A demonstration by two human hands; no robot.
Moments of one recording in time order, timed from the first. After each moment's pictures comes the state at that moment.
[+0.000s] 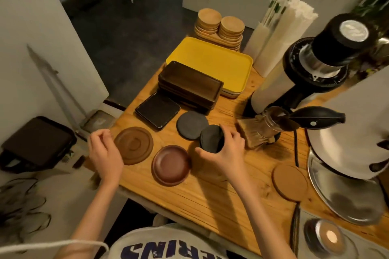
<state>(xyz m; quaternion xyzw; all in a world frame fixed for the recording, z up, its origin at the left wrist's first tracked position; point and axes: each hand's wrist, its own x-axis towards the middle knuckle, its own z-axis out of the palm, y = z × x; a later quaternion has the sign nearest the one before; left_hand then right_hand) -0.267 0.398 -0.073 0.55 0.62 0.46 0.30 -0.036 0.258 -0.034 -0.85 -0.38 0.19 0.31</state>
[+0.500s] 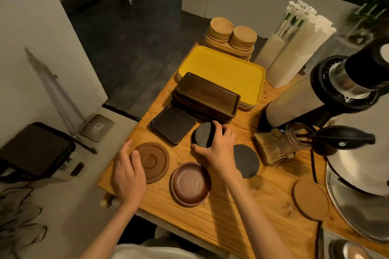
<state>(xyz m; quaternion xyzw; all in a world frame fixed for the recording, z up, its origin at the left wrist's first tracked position) -0.271 0.407 -0.098 0.64 0.60 0.38 0.32 -0.054 0.352 -0.069 -0.86 -0.40 0.15 0.28</state>
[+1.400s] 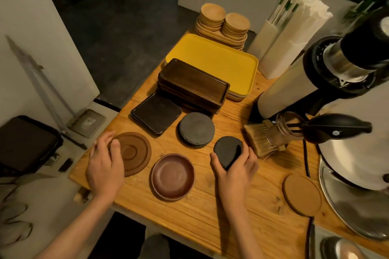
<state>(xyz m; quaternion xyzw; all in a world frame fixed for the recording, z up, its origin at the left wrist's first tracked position) -0.270 0.412 -0.109 0.67 0.59 0.36 0.27 -0.046 0.256 -0.113 -0.92 -0.27 -0.02 0.28</state>
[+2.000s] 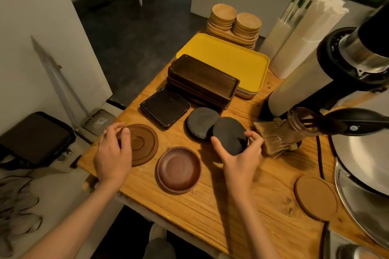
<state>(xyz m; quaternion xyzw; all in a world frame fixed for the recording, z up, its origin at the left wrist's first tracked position) -0.269 0.415 -0.111 0.68 0.59 0.36 0.24 -0.047 0.273 -0.092 -0.82 -0.28 0.03 0.50</state>
